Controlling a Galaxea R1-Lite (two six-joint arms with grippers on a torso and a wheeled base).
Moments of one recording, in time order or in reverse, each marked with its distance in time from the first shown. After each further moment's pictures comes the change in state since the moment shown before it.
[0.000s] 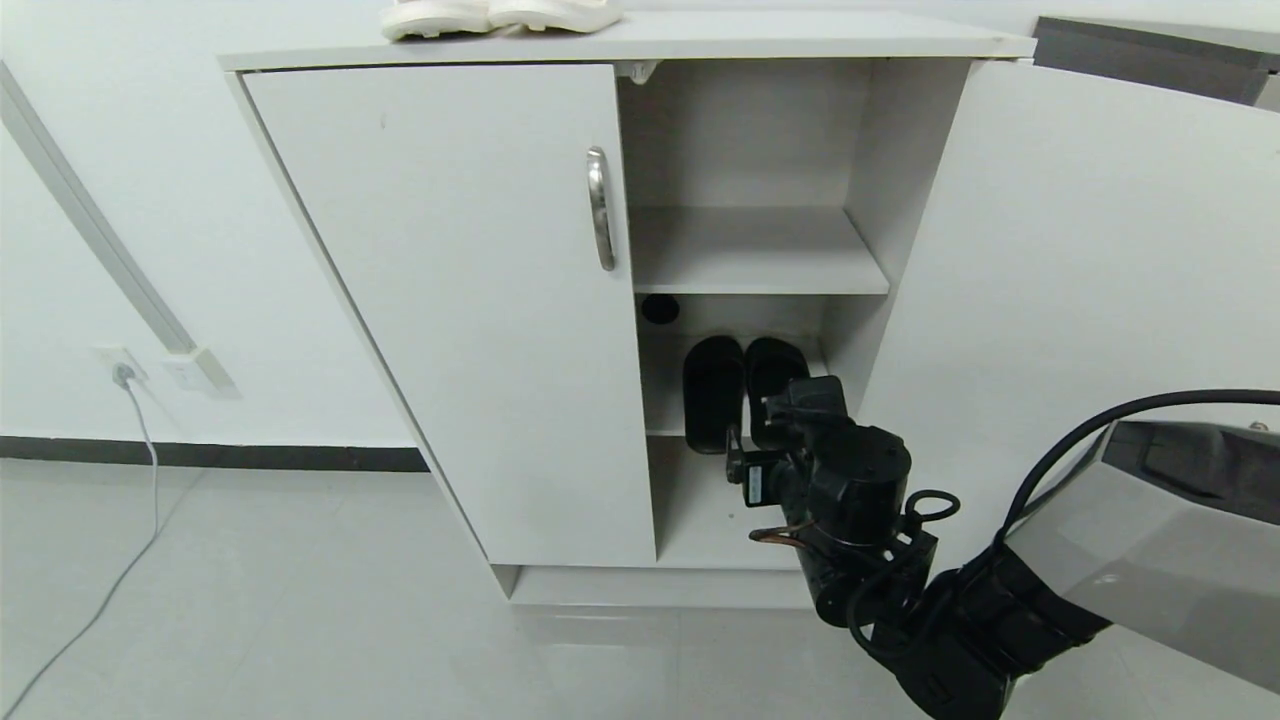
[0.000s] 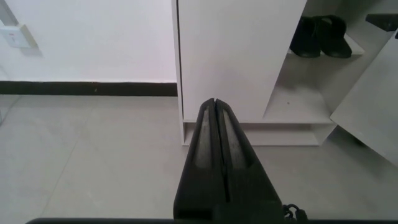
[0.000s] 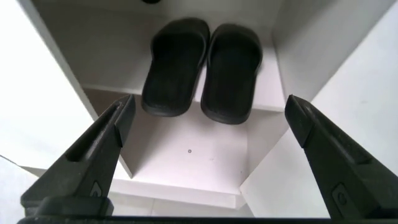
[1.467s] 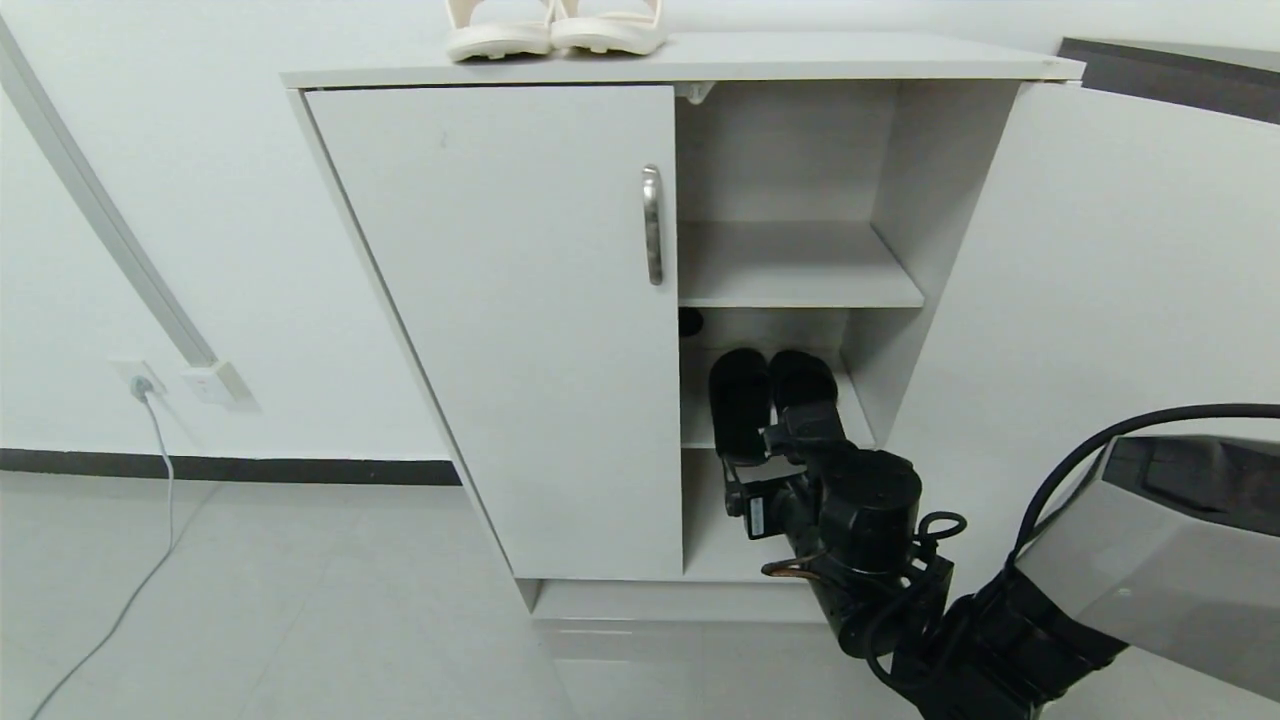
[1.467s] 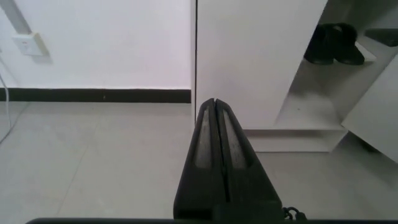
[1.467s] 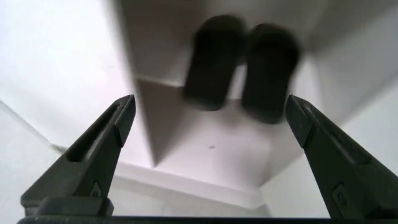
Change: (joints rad) left arm 0.000 0.000 0.000 0.000 0.001 0.000; right arm -0.002 -0.011 0.091 -0.022 0.093 -0.003
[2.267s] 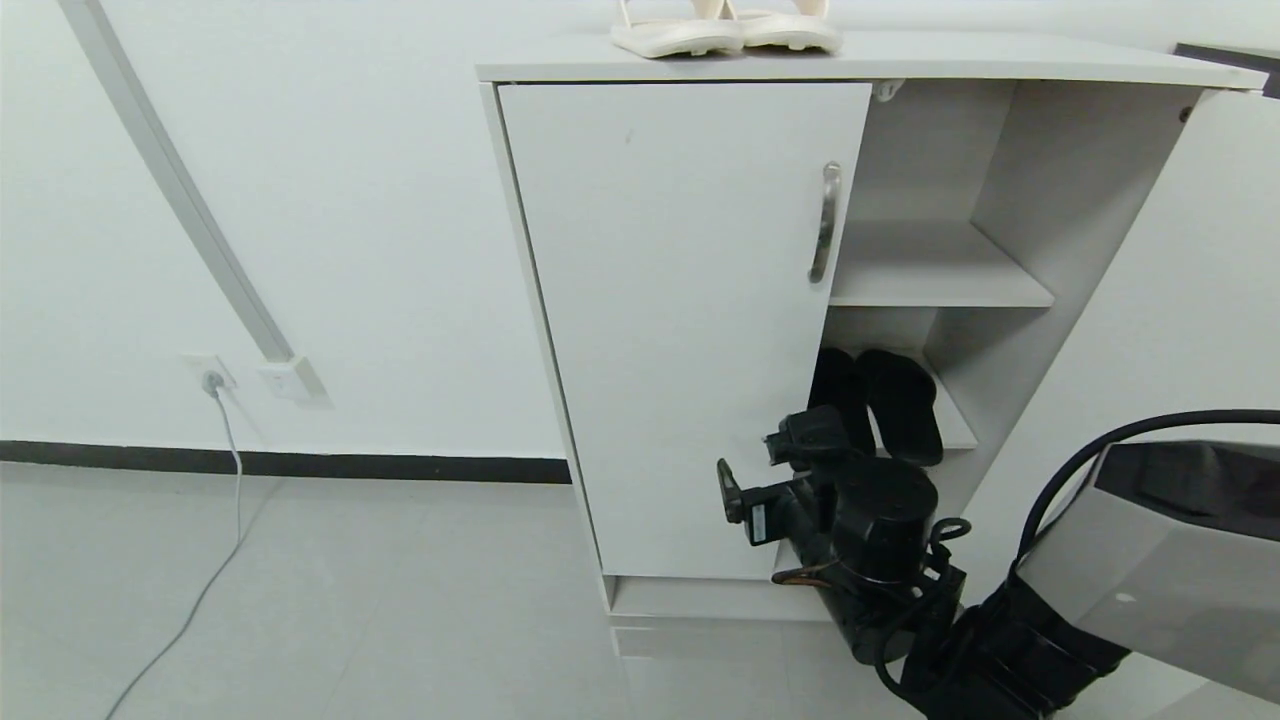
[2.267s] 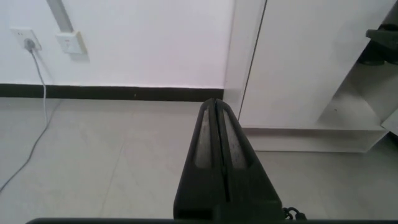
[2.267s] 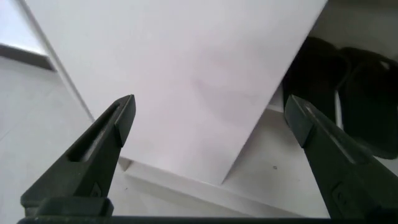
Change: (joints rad) left arm 0.001 0.000 0.000 -0.002 0.001 -0.001; right arm -0.010 0.002 0.045 -0.080 0.067 -0.030
